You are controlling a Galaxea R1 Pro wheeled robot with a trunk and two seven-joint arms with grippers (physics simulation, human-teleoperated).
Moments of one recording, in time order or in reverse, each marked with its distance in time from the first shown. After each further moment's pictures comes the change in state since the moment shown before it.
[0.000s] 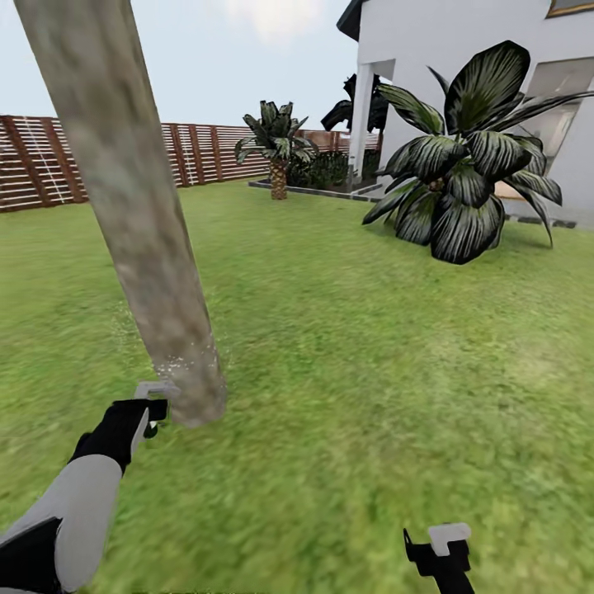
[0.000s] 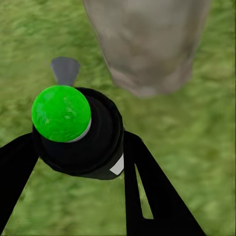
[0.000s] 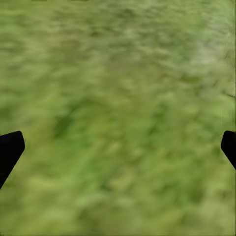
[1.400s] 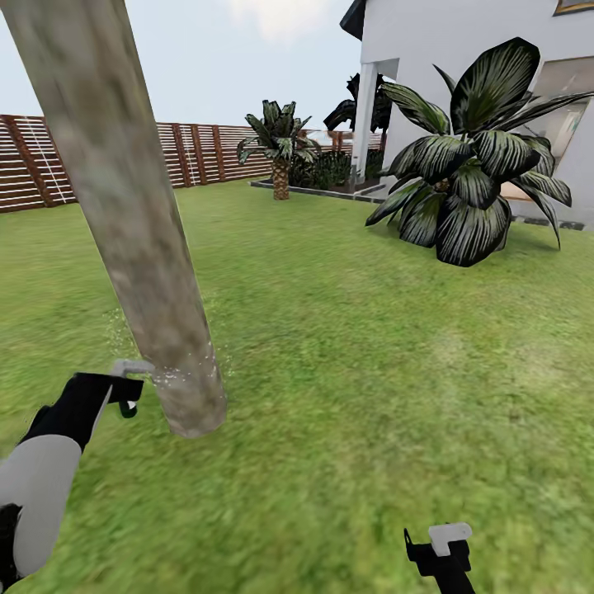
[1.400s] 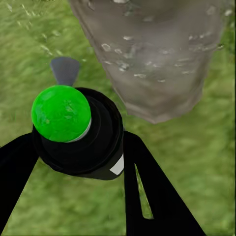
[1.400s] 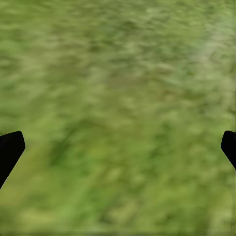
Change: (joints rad) left arm -0.063 0.165 -0.157 -0.060 -0.022 0.115 -0.258; right arm 0.000 -0.002 -0.001 0.000 0.000 0.000 0.000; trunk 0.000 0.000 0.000
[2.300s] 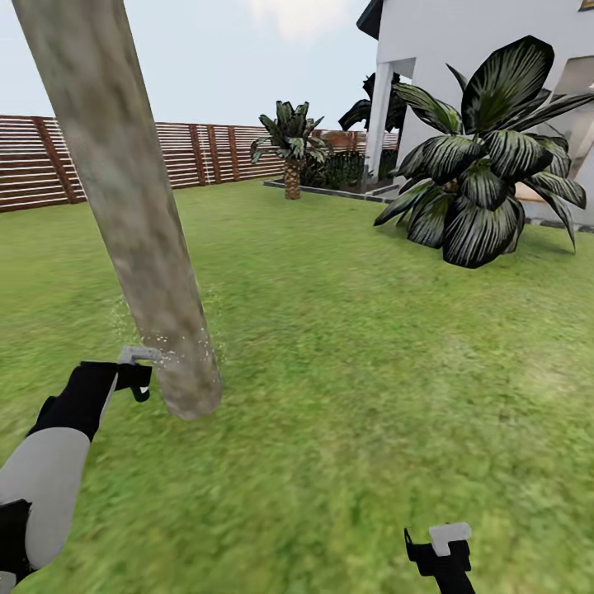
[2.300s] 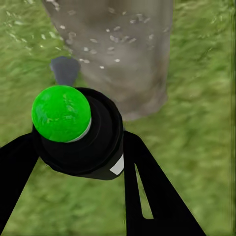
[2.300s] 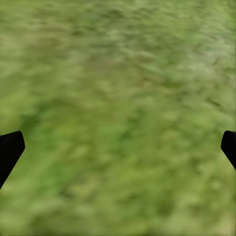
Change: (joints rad) left arm -0.018 -0.036 0.010 -0.071 0.005 0.008 -0.036; right arm 0.000 0.000 0.000 0.000 -0.001 0.000 -0.001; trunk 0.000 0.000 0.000
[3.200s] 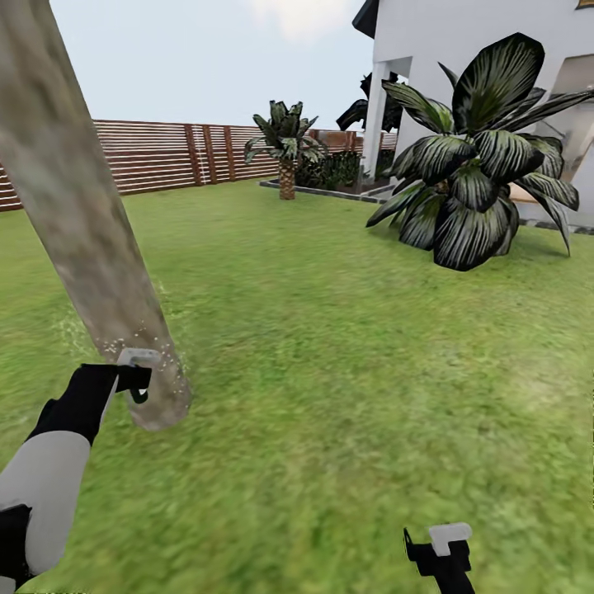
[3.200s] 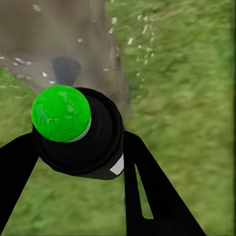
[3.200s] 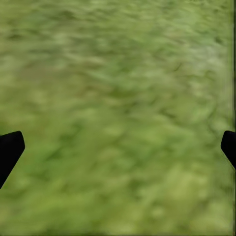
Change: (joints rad) left arm 0.015 -0.003 -0.001 -0.015 -0.004 -0.001 0.011; right arm 0.000 0.000 0.000 0.000 0.000 0.000 0.000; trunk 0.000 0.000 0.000
